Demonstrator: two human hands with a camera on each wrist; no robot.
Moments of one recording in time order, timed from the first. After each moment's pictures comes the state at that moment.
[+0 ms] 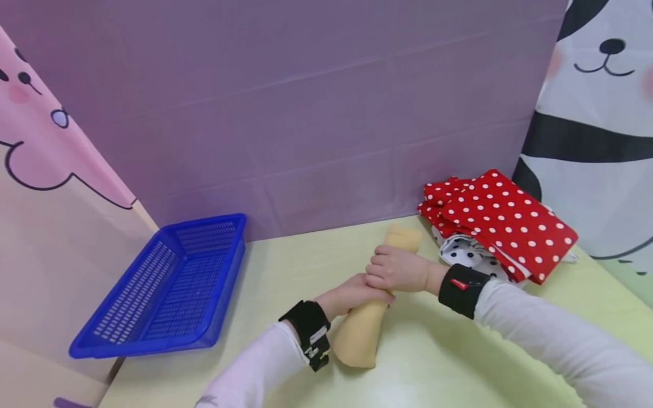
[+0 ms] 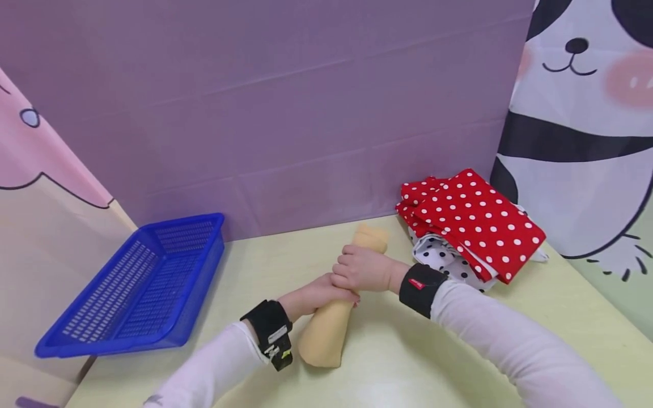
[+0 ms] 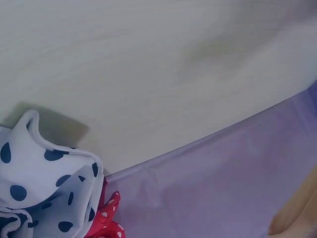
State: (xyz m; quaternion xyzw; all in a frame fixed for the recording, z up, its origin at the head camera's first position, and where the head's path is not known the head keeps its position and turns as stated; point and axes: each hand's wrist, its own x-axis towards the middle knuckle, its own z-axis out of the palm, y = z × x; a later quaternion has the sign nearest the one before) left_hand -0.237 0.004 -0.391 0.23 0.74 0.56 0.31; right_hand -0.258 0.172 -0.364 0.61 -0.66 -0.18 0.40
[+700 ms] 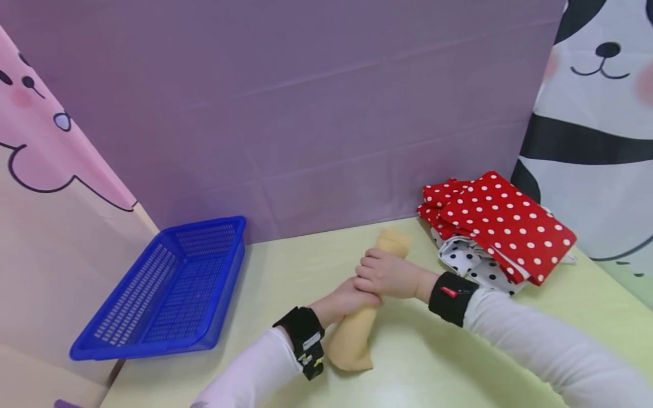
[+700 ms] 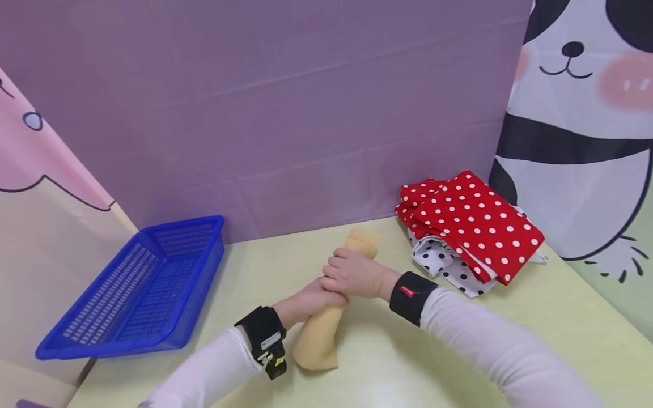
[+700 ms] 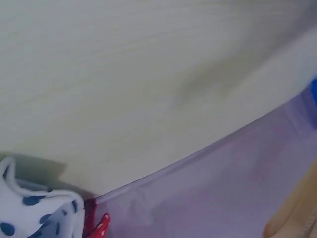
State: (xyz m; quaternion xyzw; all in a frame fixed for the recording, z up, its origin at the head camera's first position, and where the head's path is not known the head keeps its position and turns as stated) left_hand -0.231 -0.006 -0.397 0.19 0.75 0.58 0.24; right_hand -0.257 0.155 -0.376 0.57 -0.70 -0.16 0.39
